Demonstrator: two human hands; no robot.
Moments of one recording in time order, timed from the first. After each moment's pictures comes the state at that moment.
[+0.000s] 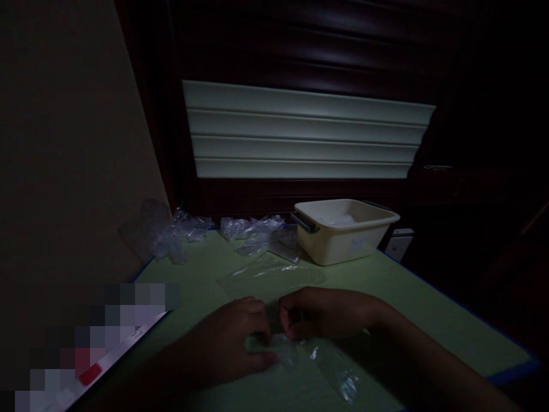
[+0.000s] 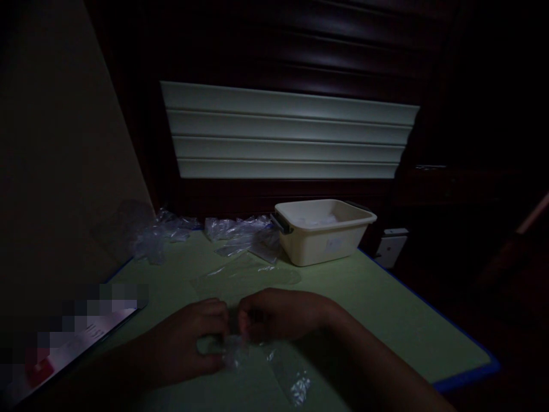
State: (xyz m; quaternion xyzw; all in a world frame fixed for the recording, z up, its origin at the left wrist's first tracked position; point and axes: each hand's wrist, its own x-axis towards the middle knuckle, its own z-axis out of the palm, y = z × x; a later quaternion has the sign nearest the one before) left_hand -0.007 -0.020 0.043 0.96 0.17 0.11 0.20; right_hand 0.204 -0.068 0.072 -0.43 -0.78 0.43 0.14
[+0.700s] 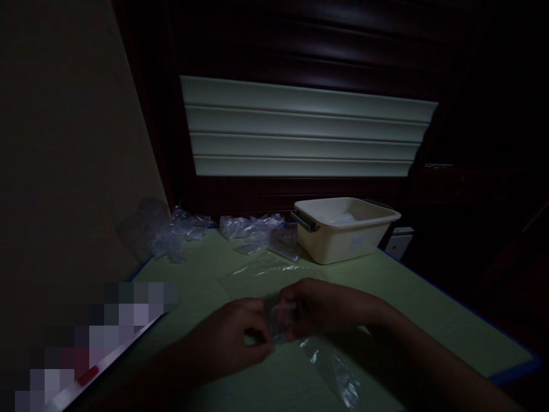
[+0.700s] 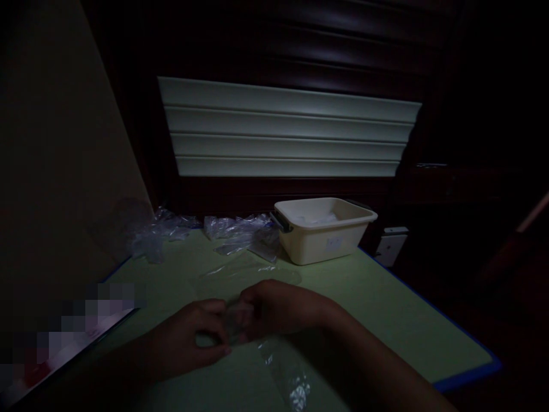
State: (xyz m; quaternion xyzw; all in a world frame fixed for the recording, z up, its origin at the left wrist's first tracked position) left_hand -0.005 -0.016 0.033 0.93 0.18 0.14 0.27; right_hand 0.203 -0.064 0.066 -0.44 -0.75 0.45 0.20
